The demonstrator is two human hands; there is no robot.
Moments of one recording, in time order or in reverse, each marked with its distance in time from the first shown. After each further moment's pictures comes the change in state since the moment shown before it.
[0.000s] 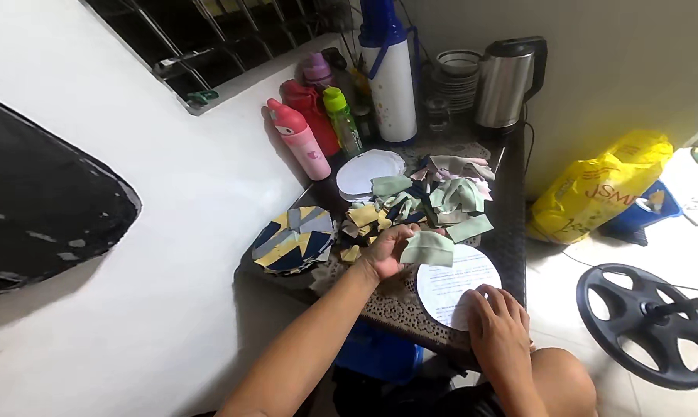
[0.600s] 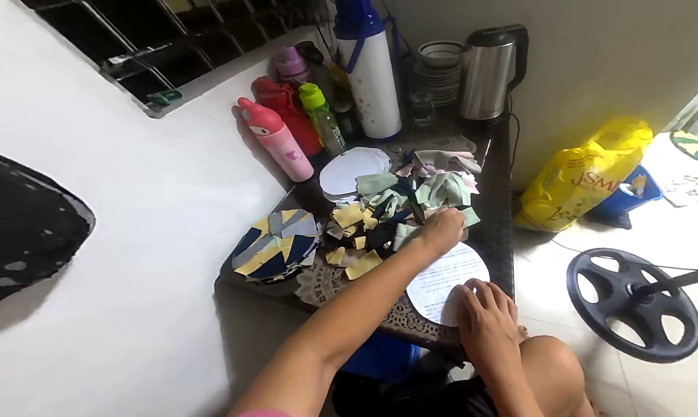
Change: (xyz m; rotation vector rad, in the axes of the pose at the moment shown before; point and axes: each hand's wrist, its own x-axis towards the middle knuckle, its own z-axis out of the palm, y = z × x) left_hand 0.097 -0.031 0.083 1.792 -0.126 0.355; right_hand -0.001 0.001 0.001 -0.018 0.000 0.007
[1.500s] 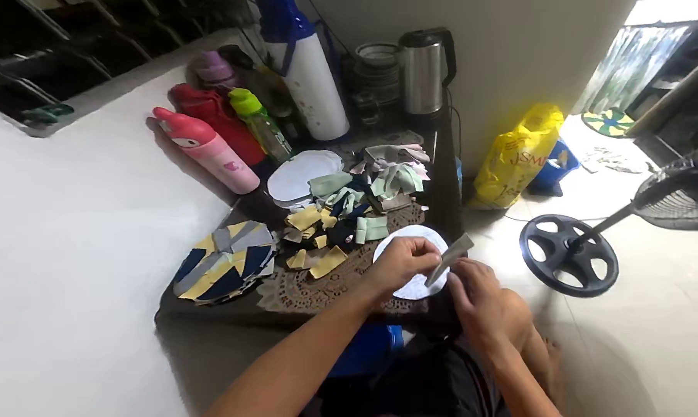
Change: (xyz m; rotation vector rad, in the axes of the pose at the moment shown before) left_hand -0.126 0.063 -0.025 -1.153 -0.111 -0.070; right_hand -0.017 0.004 -0.055 0.444 0.131 0.276
